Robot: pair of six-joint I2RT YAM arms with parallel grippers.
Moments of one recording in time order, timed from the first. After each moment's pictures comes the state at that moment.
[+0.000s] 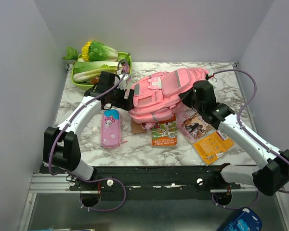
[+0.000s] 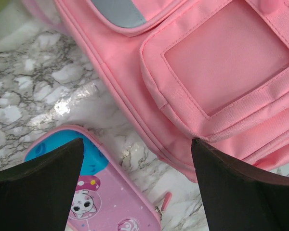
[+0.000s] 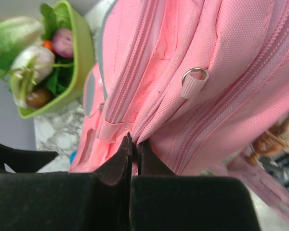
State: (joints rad) left arm -0.27 1.51 1.23 -0.54 0.34 0.01; right arm 0.51 1.27 1.12 -0.32 0.31 0.88
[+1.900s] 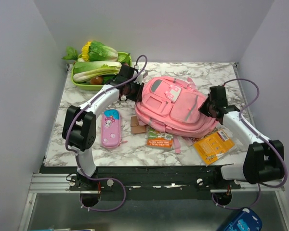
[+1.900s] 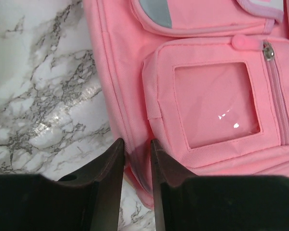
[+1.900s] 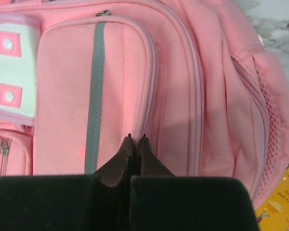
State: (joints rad) left arm -0.42 1.83 1.47 -0.51 0.29 0.00; right arm 0.16 1.39 0.91 -0.34 0.14 0.66
